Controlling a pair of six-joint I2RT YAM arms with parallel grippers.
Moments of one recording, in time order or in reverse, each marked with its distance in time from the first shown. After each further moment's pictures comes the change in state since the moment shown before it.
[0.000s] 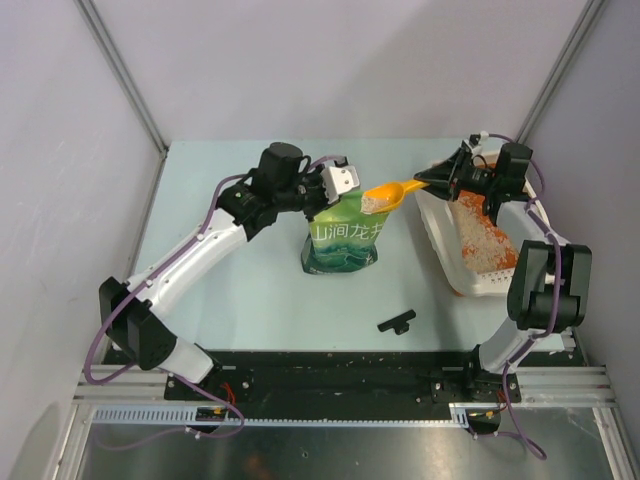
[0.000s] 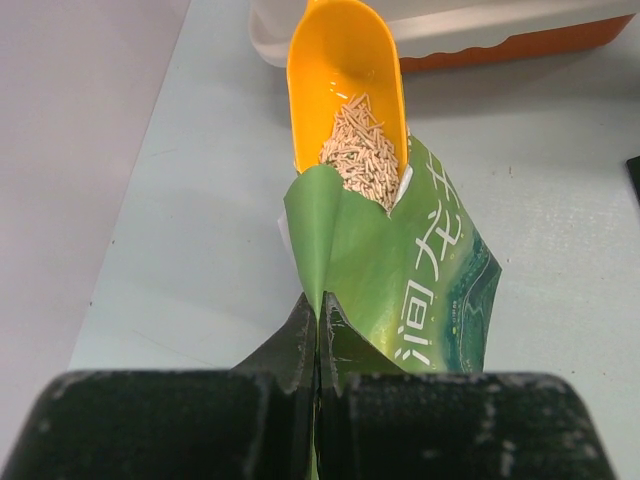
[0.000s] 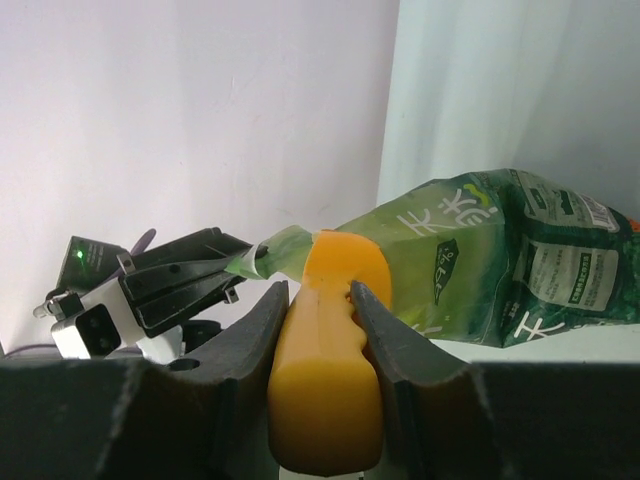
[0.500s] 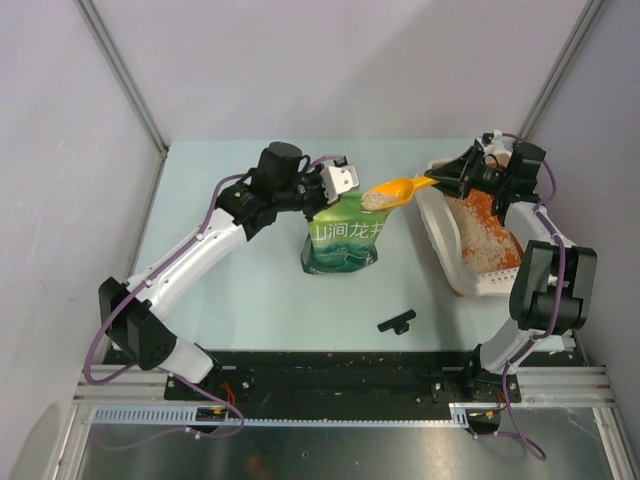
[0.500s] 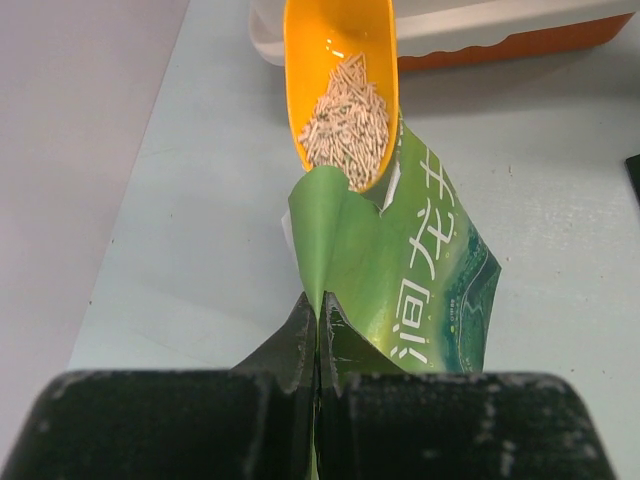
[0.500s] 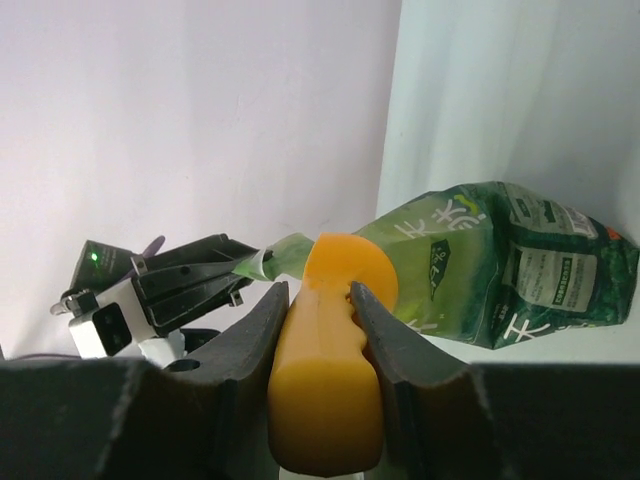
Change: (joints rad) left arm 0.002 0.000 0.003 -0.007 0.003 0.002; right arm -0.045 -0.018 0.000 0.000 -0.009 -0.005
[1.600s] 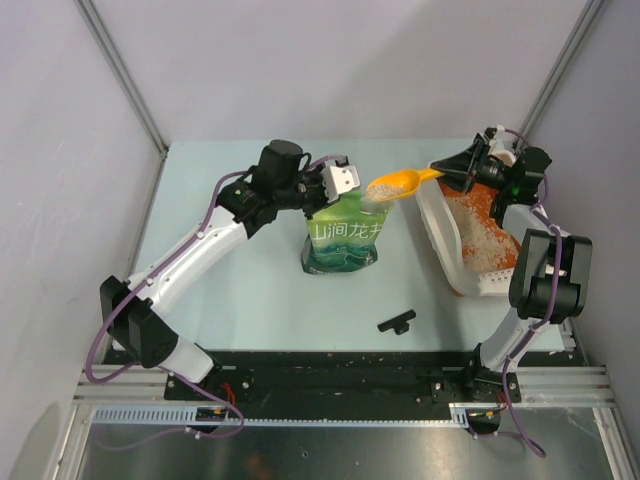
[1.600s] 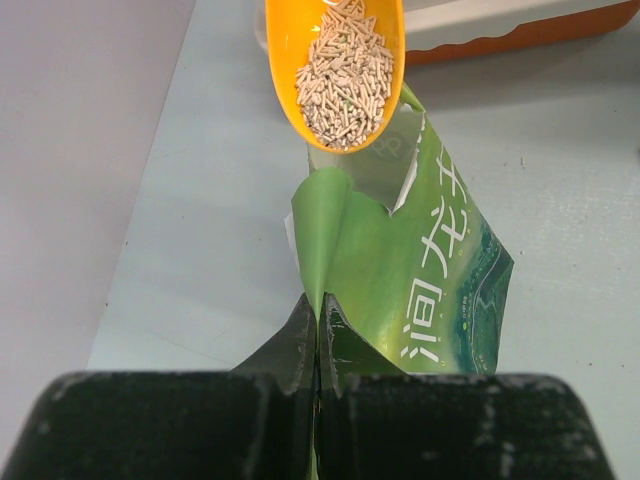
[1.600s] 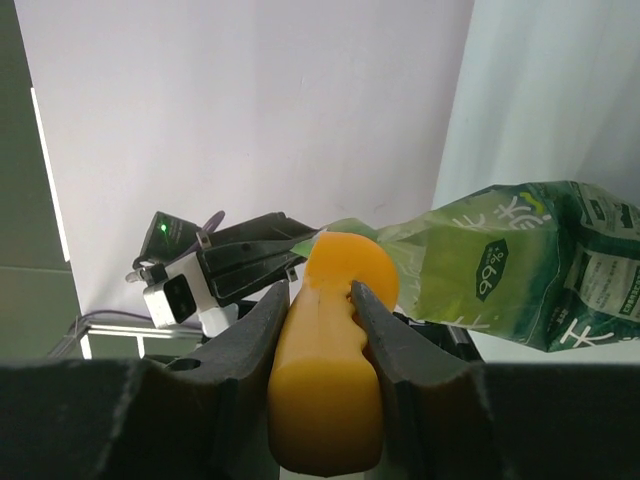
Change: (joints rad) left arm 0.002 0.013 0.026 -0.022 -0.008 0.042; right arm -0.032 0.089 -0.024 0.540 -0.101 0.463
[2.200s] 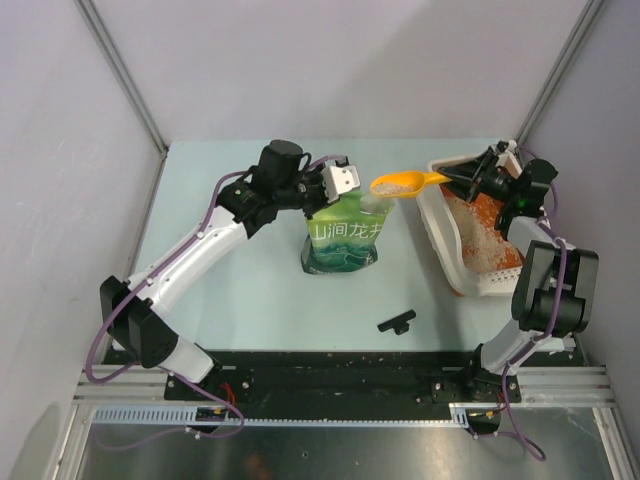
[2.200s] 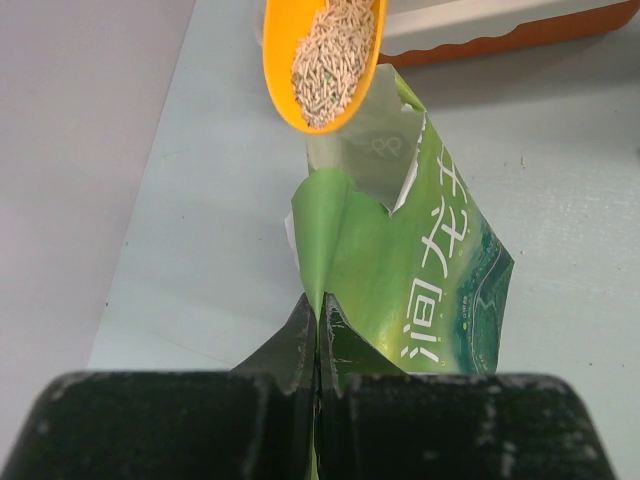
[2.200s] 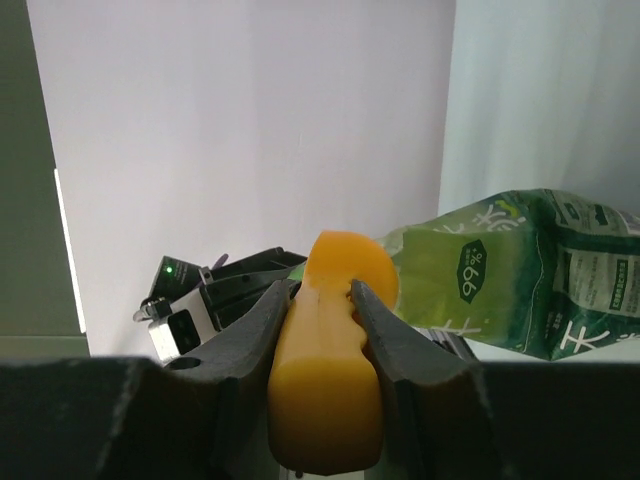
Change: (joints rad) left arm 0.000 0.000 0.000 0.000 0.000 0.001; right arm -0.032 -0.095 -0.129 -0.077 0.110 -0.037
